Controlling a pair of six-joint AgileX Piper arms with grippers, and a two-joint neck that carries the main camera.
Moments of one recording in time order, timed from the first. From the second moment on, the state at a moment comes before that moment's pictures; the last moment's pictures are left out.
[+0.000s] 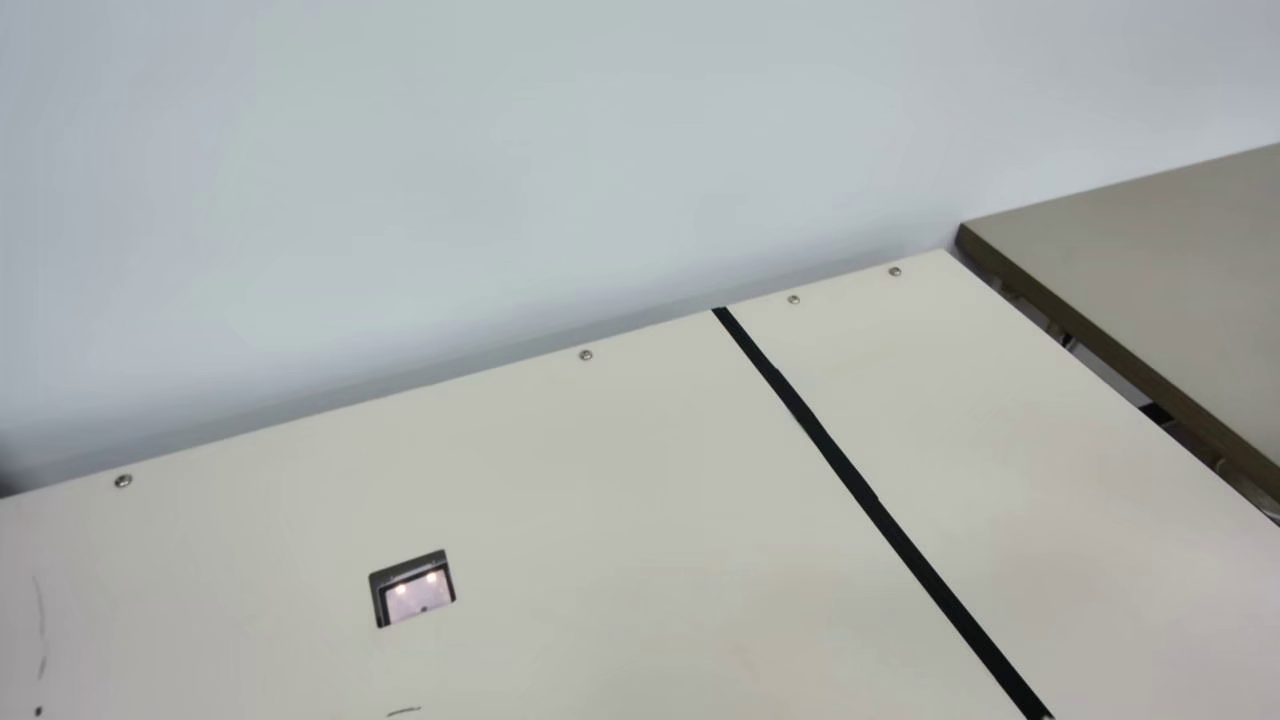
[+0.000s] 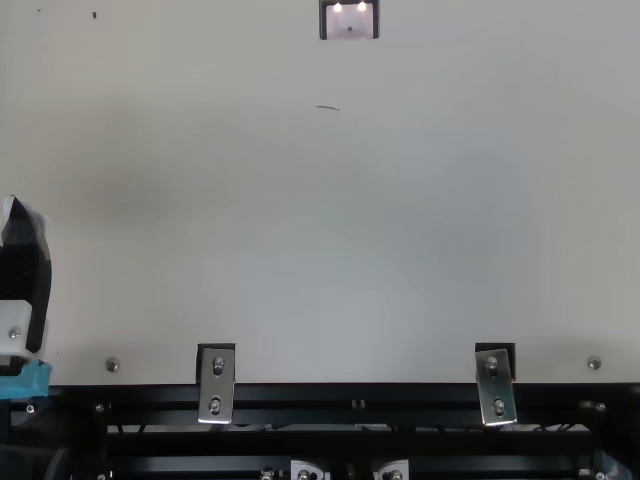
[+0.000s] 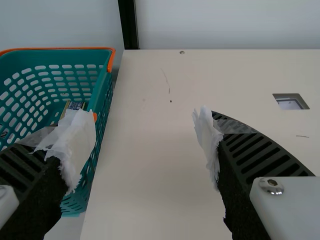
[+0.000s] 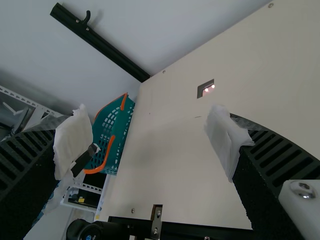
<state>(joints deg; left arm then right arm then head) -4.0 13.6 -20.3 4.9 38.3 -6.5 12.8 12.1 -55.3 17.9 68.2 36.9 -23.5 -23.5</state>
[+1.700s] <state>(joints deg) -2.9 14.2 -20.7 4.5 38.1 -7.3 12.8 12.1 -55.3 17.9 68.2 36.9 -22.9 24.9</state>
